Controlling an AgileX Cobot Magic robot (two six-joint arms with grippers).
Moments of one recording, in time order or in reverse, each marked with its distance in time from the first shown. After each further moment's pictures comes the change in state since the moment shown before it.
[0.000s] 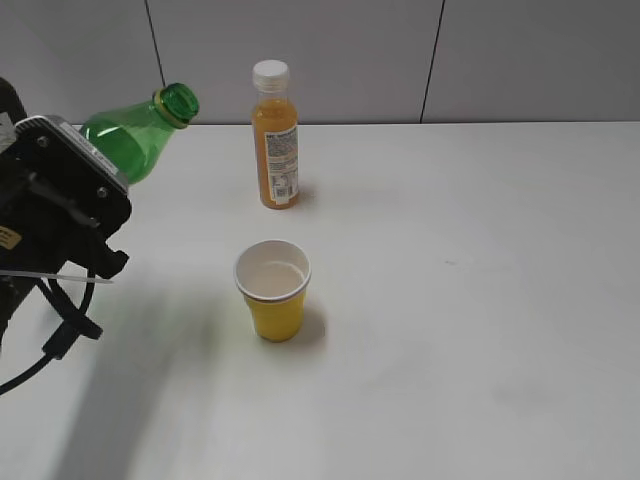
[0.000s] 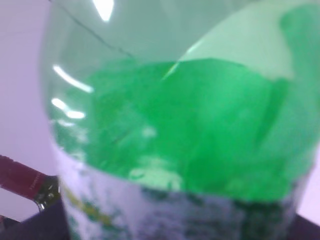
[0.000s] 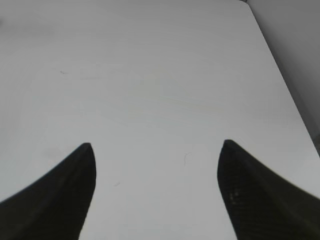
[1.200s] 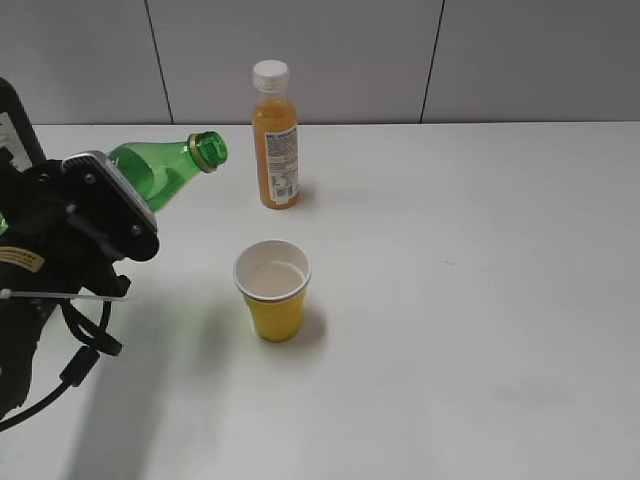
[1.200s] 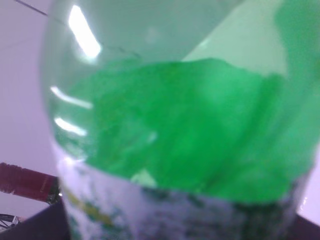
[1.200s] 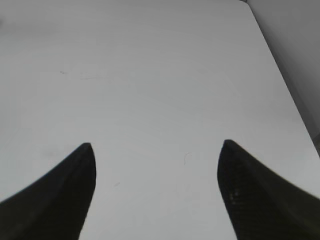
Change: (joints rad) left arm -0.079 0.082 -0.001 -0.115 -0.080 0.162; right arm 0.000 0.000 0.000 -0.001 0.000 0.000
